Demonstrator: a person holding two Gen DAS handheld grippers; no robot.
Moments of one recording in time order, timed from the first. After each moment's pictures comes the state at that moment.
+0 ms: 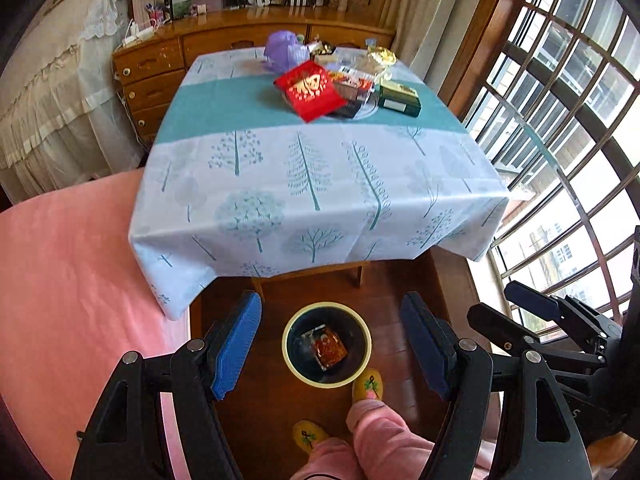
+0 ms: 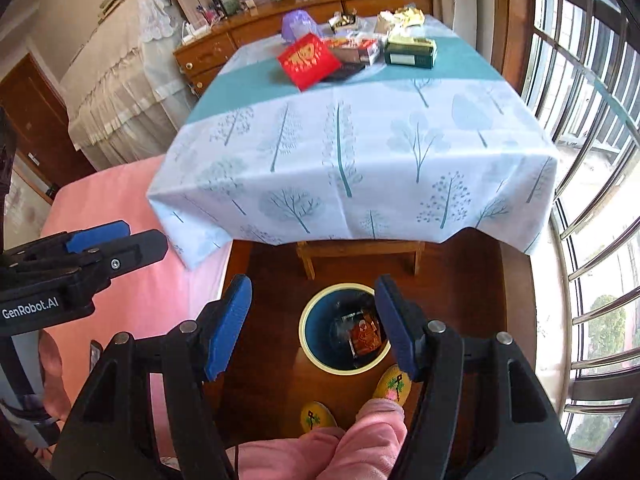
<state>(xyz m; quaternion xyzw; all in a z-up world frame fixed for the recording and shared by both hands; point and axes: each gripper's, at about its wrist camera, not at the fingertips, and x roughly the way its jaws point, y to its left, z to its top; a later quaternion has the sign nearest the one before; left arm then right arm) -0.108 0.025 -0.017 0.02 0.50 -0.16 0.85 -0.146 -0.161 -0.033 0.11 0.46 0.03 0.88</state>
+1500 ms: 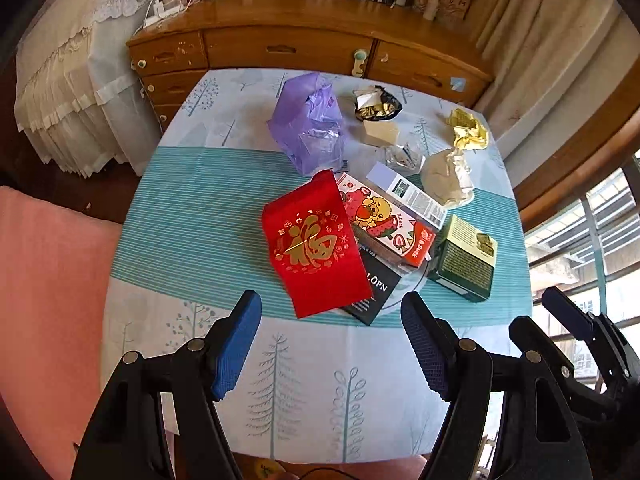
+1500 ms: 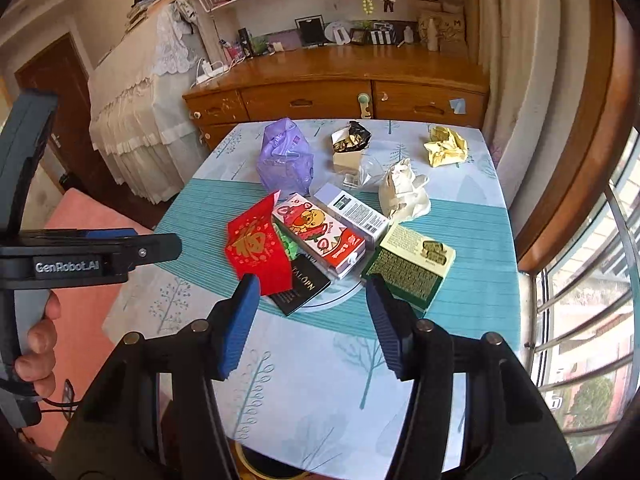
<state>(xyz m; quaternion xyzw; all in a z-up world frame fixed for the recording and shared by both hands) 0.303 -0.112 -0.011 -0.05 0.57 -0.02 0.82 0.257 -0.312 0.031 0.03 0.44 0.13 0.89</state>
